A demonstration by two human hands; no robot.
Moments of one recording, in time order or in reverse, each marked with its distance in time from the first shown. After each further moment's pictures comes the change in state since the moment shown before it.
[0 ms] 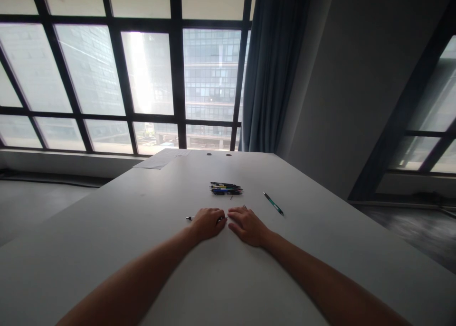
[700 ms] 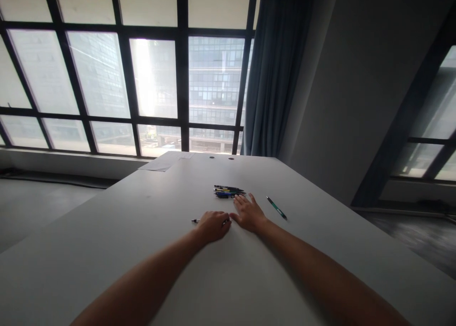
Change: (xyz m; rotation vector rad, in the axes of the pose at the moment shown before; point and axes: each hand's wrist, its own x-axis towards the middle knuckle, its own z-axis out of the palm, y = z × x) left_hand 0.003 0.001 0.002 0.069 -0.006 -0.004; right_hand 0.045 0.025 0.005 -0.457 -0.079 0.129
